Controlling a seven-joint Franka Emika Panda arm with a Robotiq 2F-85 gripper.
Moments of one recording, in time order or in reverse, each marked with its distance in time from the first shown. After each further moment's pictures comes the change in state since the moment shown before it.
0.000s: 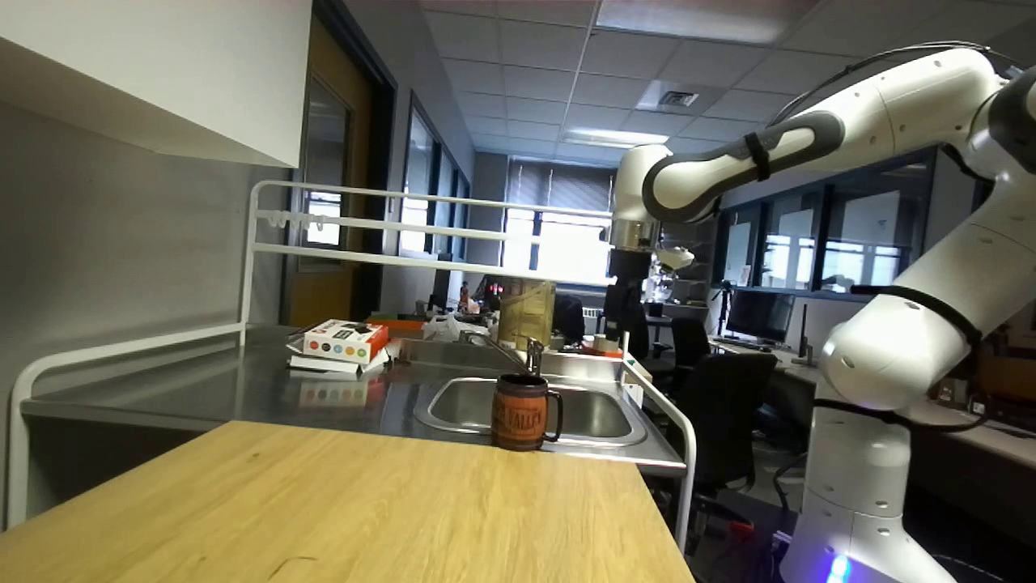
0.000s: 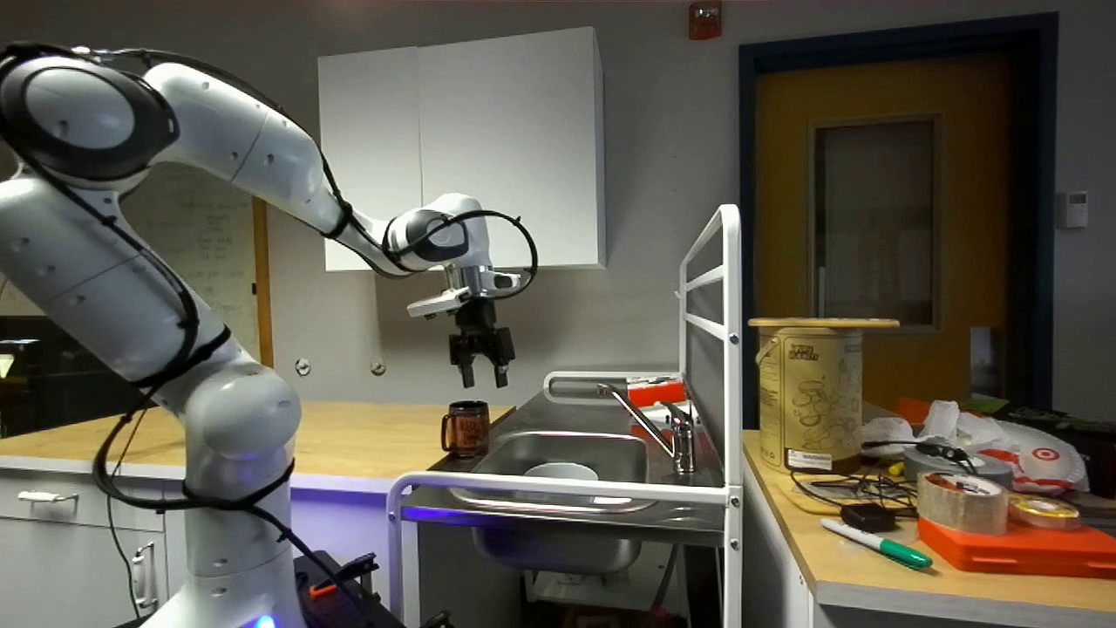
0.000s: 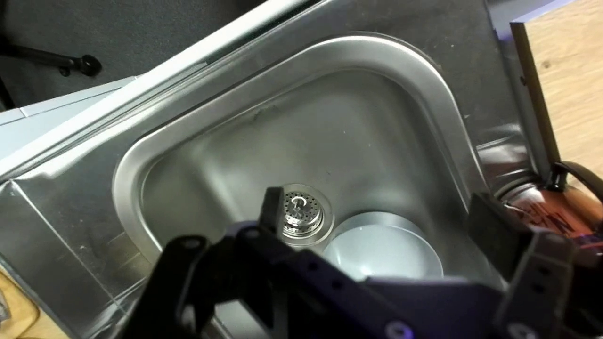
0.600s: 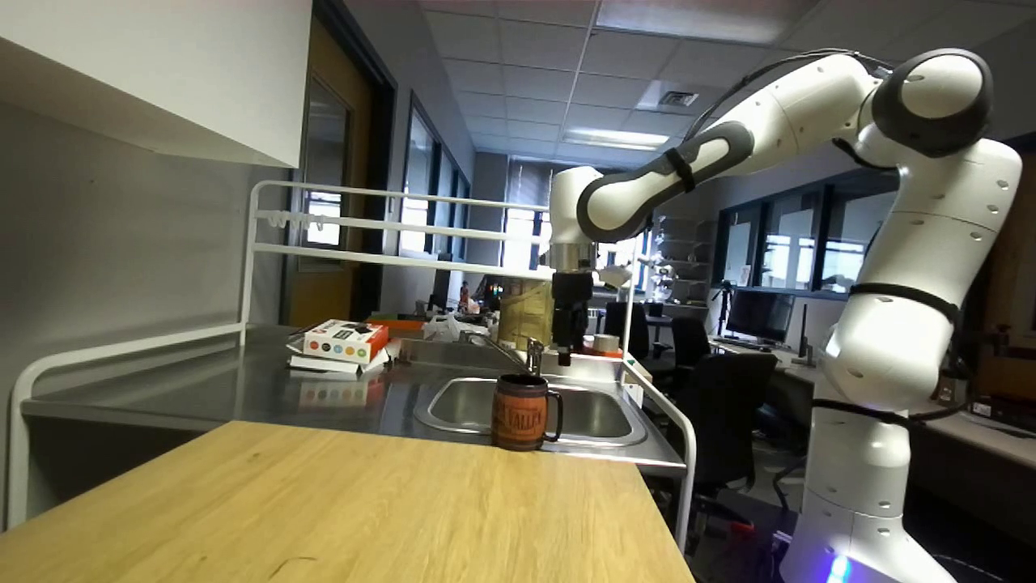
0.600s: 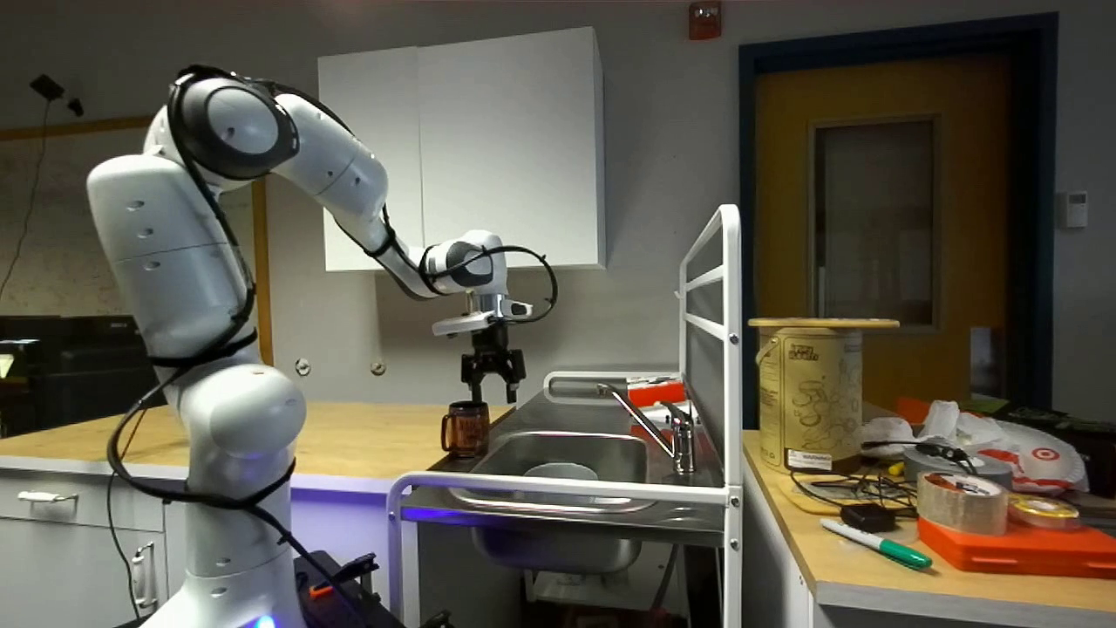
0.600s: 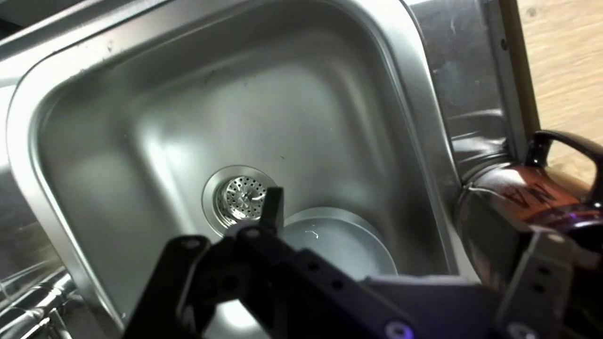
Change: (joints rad) arm 0.059 0.356 0.077 0.199 0.000 0.036 0.017
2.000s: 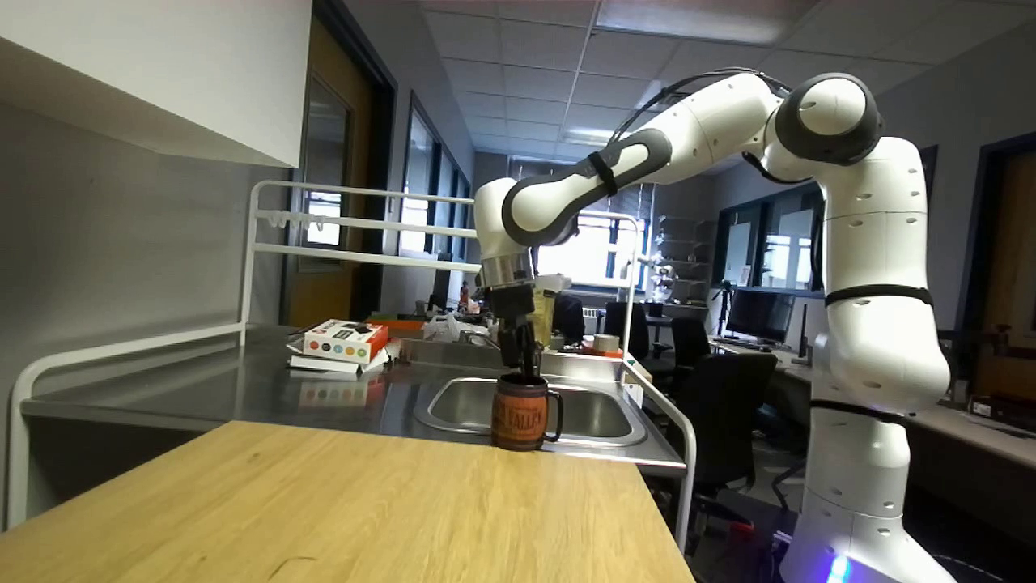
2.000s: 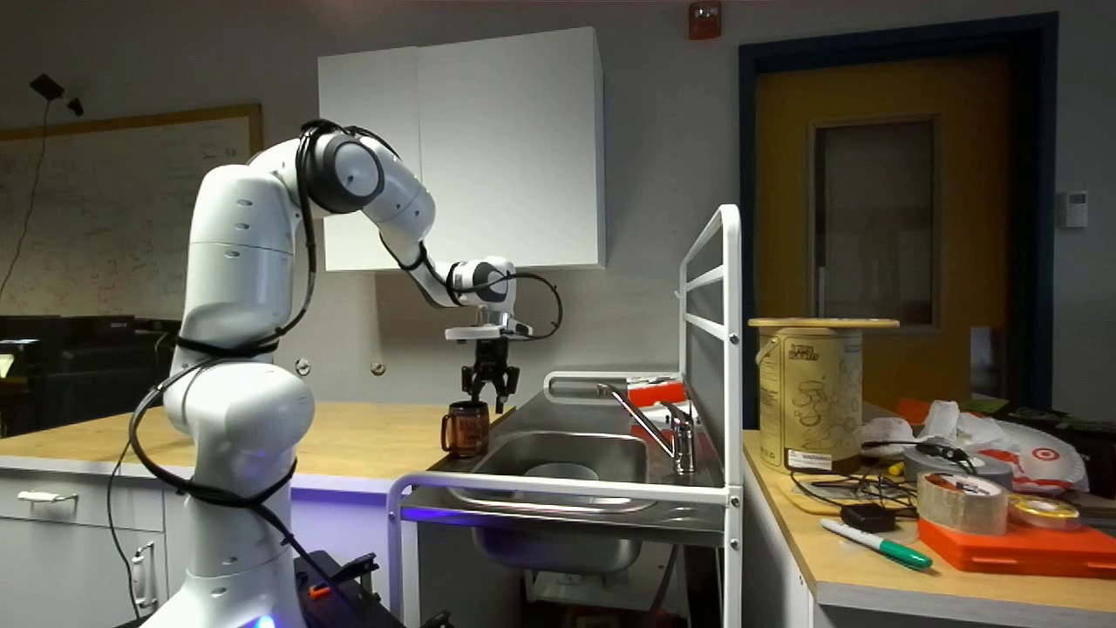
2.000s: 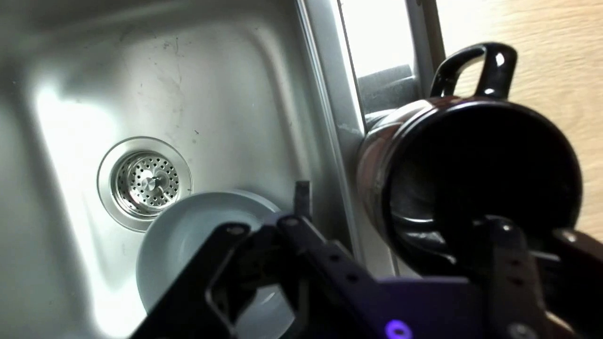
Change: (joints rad) arm 0.107 0.360 0.037 0.345 0.044 -0.177 0.000
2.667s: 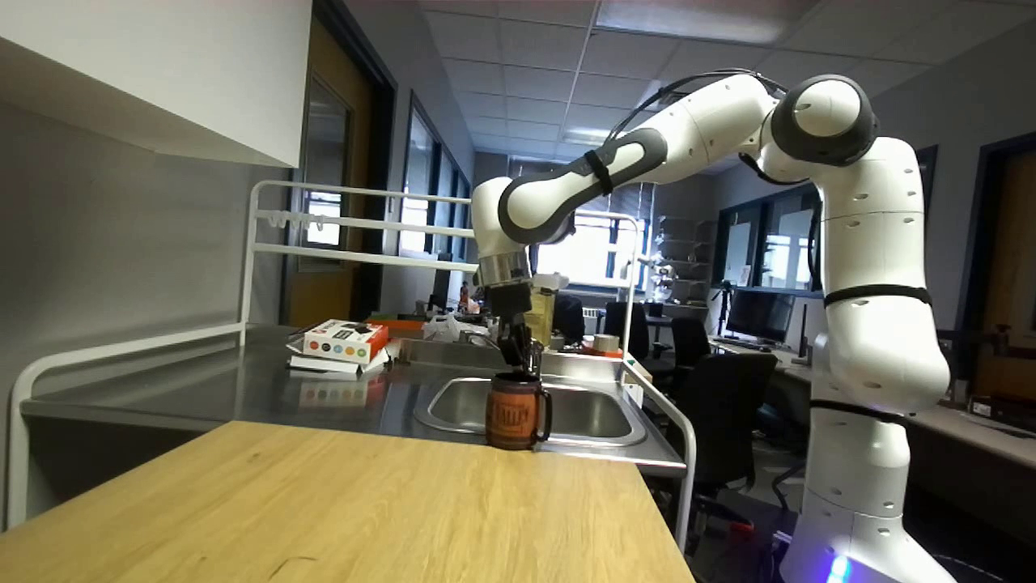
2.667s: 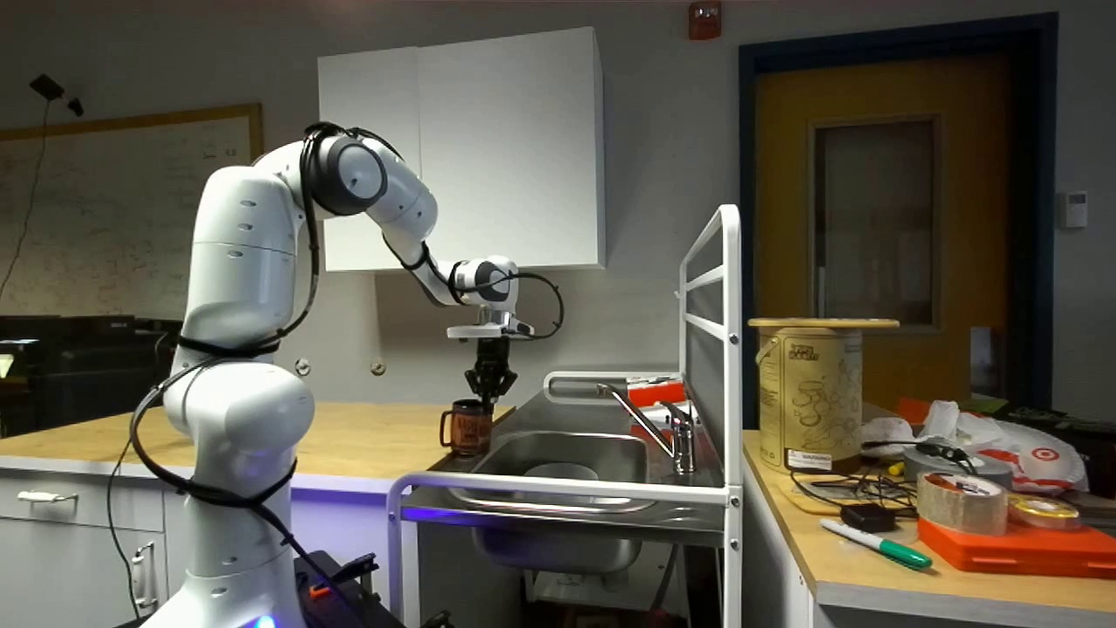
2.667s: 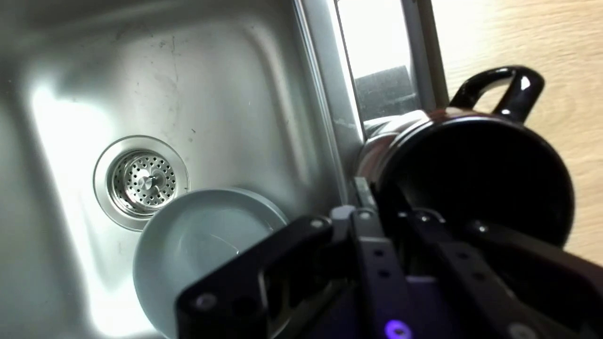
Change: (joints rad) arm -0.001 0.016 -0.001 0.027 0.011 -0.018 -0.003
